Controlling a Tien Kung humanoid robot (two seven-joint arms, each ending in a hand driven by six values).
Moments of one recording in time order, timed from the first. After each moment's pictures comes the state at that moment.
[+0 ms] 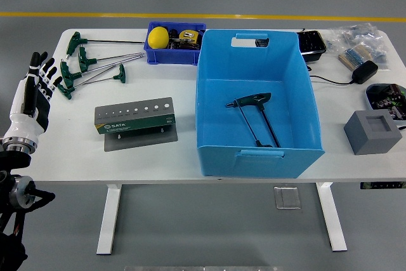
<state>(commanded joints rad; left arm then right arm) -0.09 0.05 -1.65 -1.35 1.18 0.01 -0.09 0.08 -0.16 0.71 0.18 -0.71 -0.17 -0.08</state>
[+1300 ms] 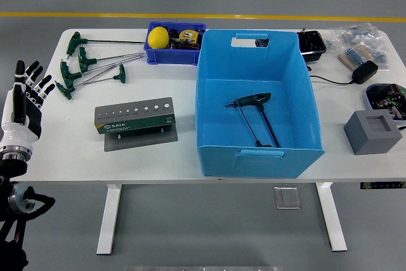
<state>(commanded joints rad) -0.07 0.06 -1.64 -1.30 0.97 0.08 -0.16 0.07 -0.15 0.75 0.18 -0.78 -0.16 -0.11</state>
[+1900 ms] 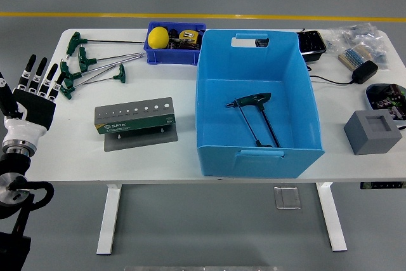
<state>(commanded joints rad) -0.09 0.08 -1.60 -1.34 0.27 -0.04 -0.06 0.07 -0.15 0.74 0.18 -0.77 -0.16 -0.10</state>
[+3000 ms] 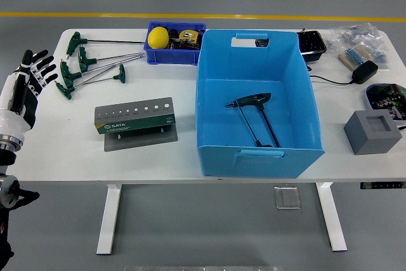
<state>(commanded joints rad) -0.10 0.07 -1.72 -1.34 1.24 -0.09 -0.09 0.08 -0.16 0.72 0.18 -0.75 -0.16 -0.10</state>
